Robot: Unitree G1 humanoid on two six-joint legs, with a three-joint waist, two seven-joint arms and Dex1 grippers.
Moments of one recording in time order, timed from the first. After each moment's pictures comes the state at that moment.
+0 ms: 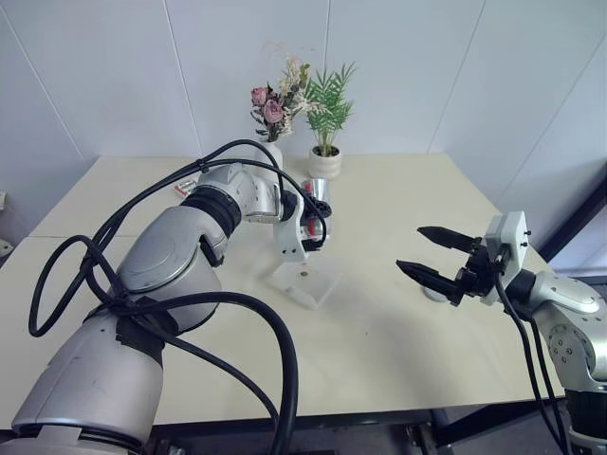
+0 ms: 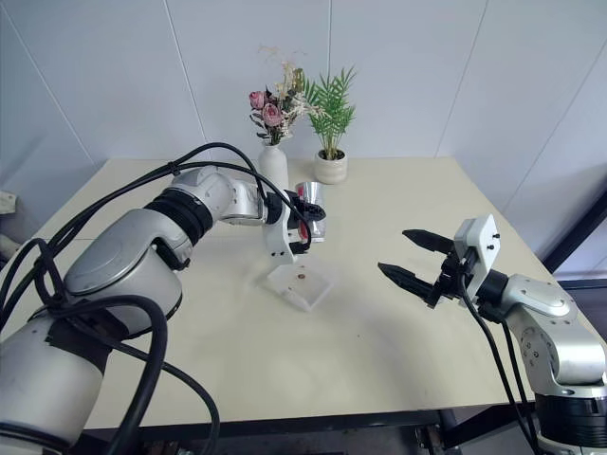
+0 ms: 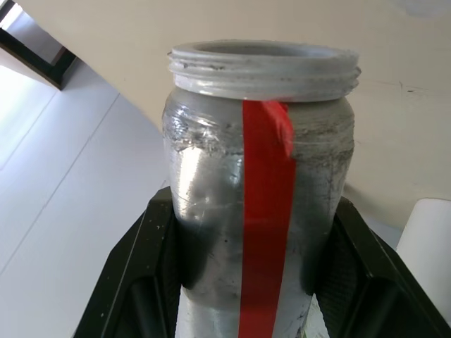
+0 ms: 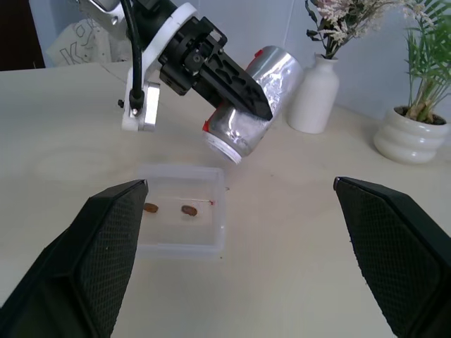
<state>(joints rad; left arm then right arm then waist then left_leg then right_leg) -1.76 0.38 -1.10 1.27 1.38 -0.75 0.30 -0.42 -0.68 -0.28 -0.16 0.59 0.39 0.95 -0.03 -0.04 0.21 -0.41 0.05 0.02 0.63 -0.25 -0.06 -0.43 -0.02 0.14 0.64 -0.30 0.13</state>
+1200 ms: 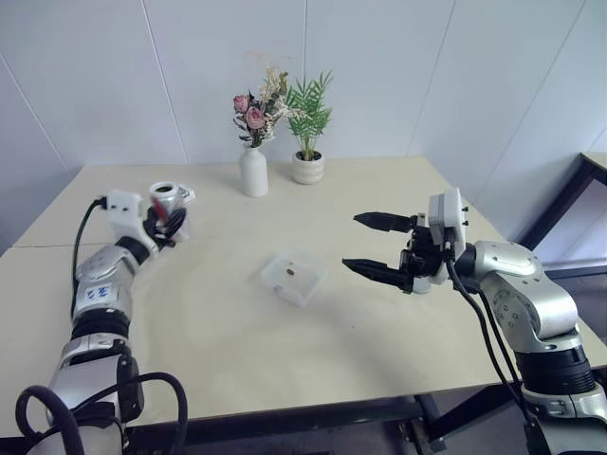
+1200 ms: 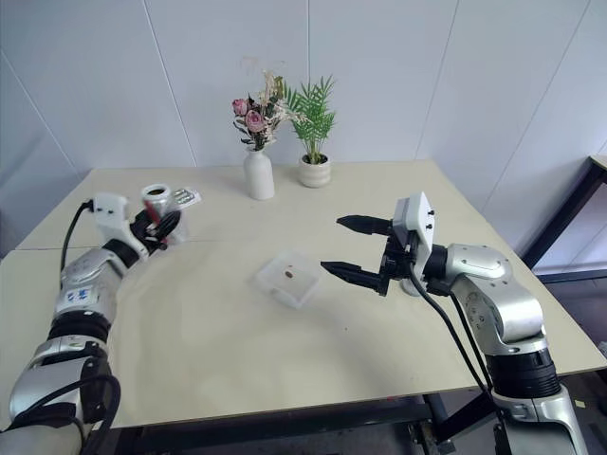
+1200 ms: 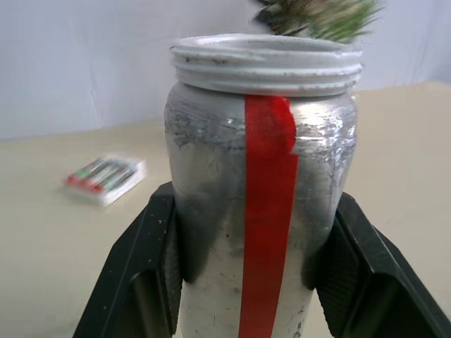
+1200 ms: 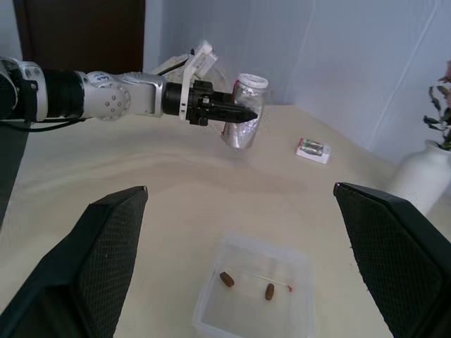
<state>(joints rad) -0.95 0.62 0.41 1.04 -0.21 -0.11 -0.45 -0.70 -0.60 -0.04 -0.12 0.58 0.38 1.06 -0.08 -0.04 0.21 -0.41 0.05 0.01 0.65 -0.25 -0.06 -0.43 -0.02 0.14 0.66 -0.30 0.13</state>
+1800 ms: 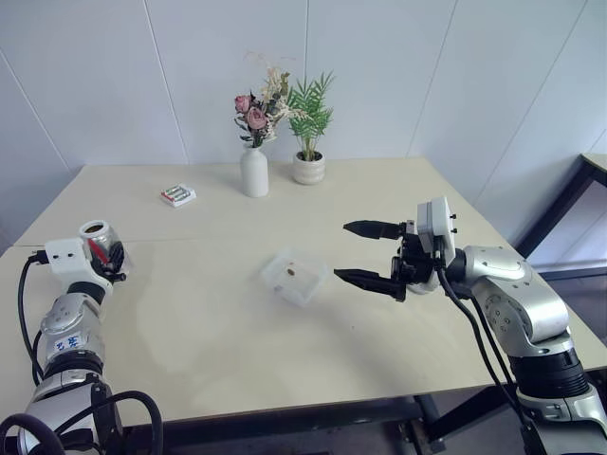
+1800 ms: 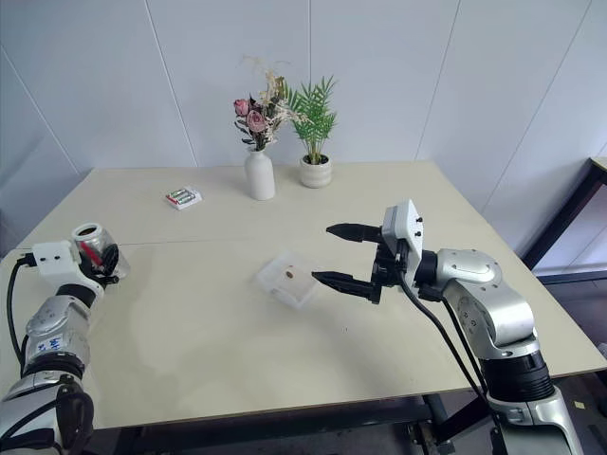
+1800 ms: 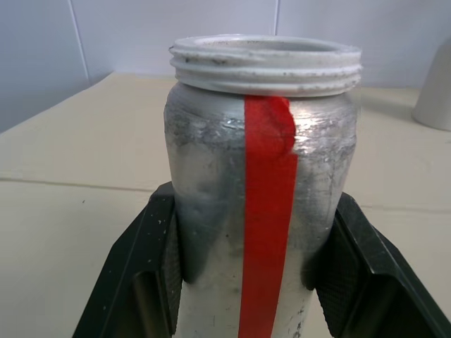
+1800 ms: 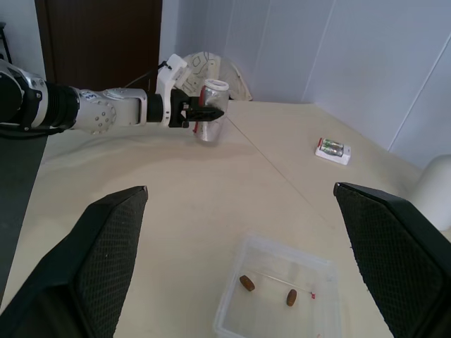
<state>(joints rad) -0.80 0.66 0.49 1.17 -0.25 -0.32 -0.28 -0.68 -0.59 -0.01 -0.16 0.58 0.39 1.06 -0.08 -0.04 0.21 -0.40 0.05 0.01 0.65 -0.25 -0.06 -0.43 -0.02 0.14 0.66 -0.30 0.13</state>
